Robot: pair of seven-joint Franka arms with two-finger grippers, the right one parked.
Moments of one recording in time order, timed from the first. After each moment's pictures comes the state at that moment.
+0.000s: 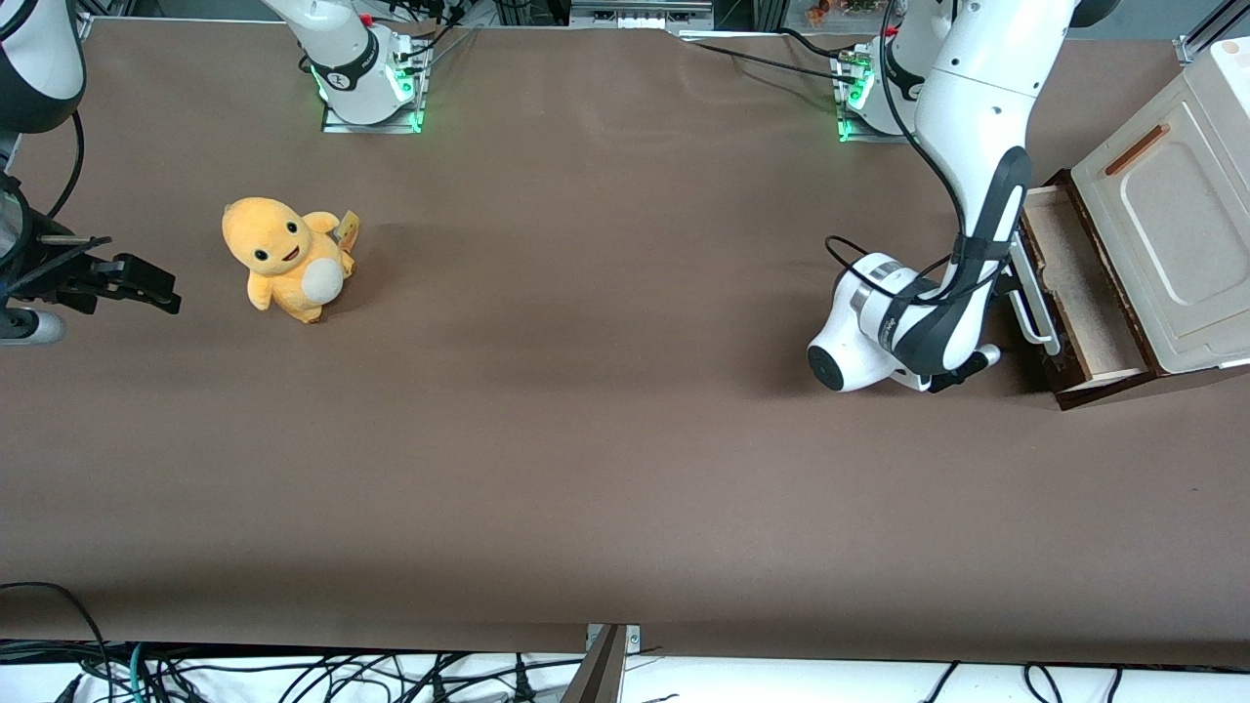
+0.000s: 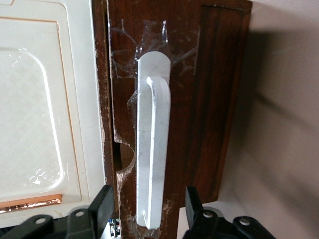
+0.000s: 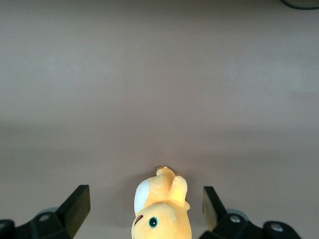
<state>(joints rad) -0.33 0.68 -0.02 -1.70 0.76 1.26 -1.04</state>
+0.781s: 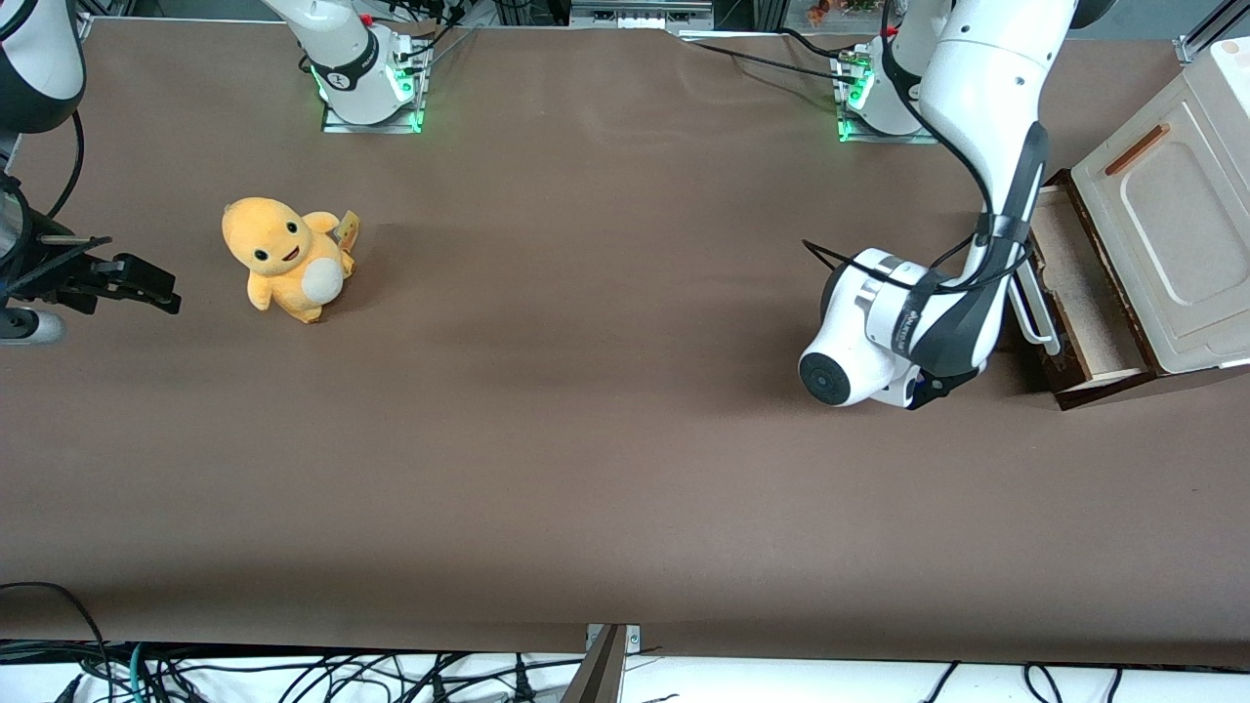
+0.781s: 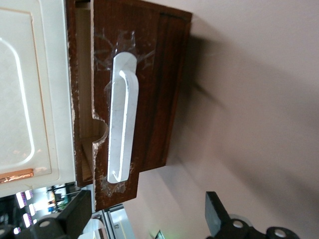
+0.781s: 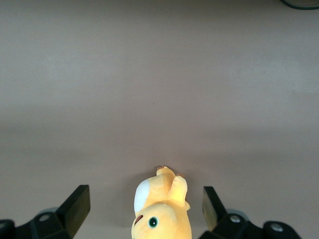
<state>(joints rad) -0.33 0.68 -0.04 -1.46 0.54 1.26 -0.98</state>
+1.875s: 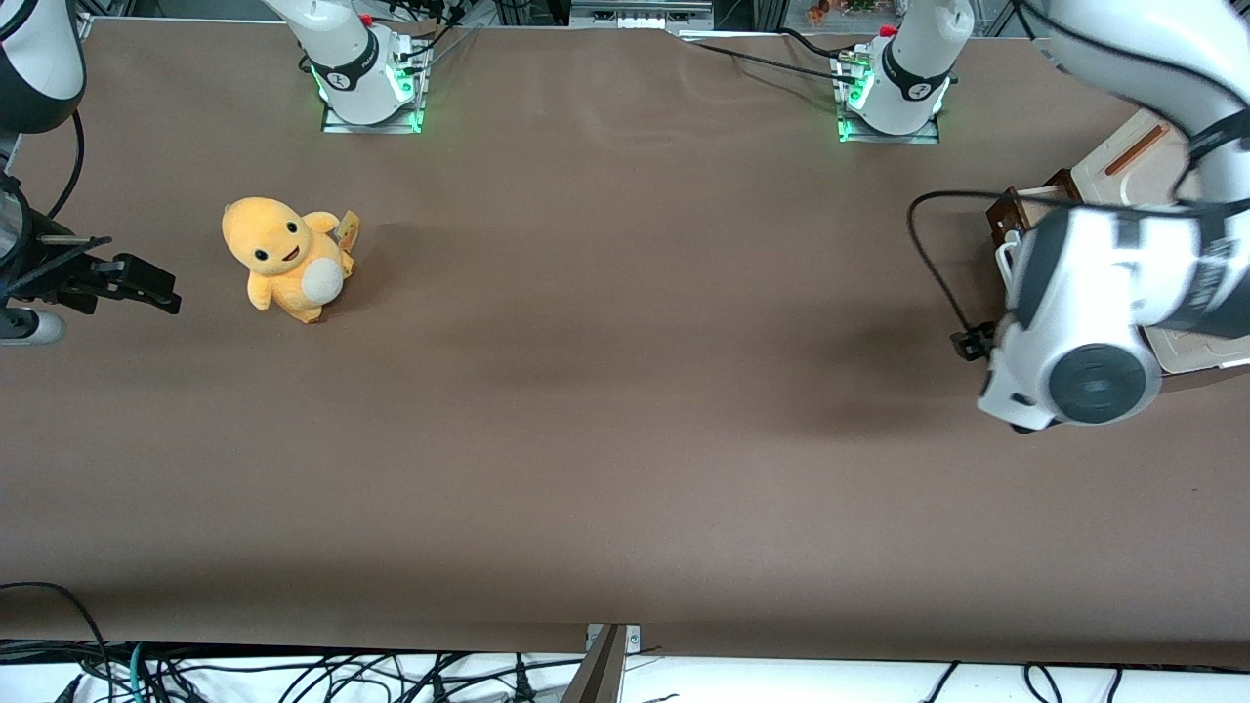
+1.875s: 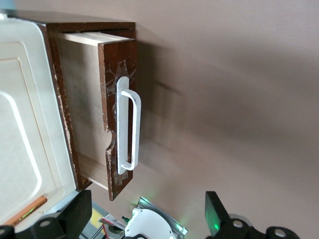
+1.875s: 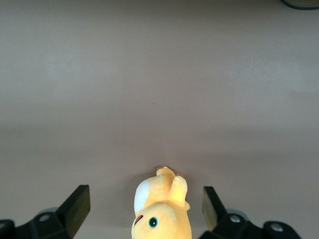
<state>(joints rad) -0.13 0.58 -0.03 -1.13 0.23 1.16 -0.50</state>
